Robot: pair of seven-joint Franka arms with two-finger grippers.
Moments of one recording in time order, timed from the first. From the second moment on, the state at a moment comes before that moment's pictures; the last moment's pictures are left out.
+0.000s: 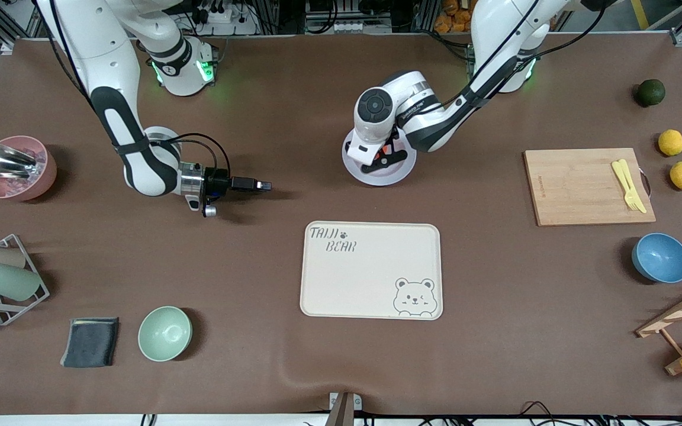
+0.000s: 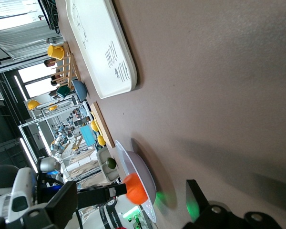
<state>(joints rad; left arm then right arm) -0.16 0.55 -0.77 -2.04 0.23 2.25 -1.41 0.26 0.45 -0.04 -2.34 1.65 1.95 -0.86</state>
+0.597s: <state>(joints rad) -0.13 0.50 -0.73 -1.77 0.30 2.02 -1.40 0.33 0.45 -0.04 -2.34 1.75 1.99 -0.86</state>
